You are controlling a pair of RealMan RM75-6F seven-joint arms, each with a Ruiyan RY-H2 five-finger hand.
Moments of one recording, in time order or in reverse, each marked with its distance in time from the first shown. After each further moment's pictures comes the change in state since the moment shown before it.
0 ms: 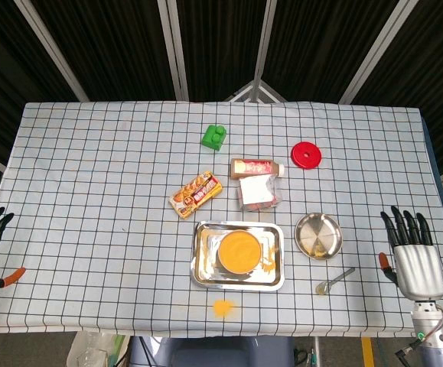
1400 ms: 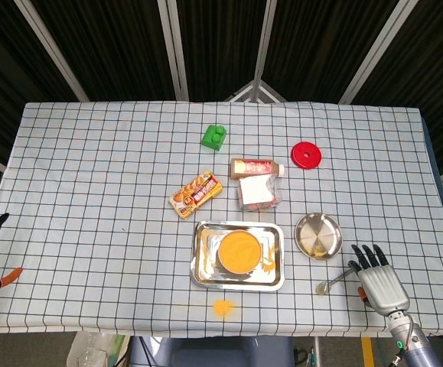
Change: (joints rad) left arm 0.010 -0.002 -0.005 0.003 -0.004 0.013 -0.013; right arm 0.052 -0.045 -0.115 0.041 0.062 -0.376 -0.160
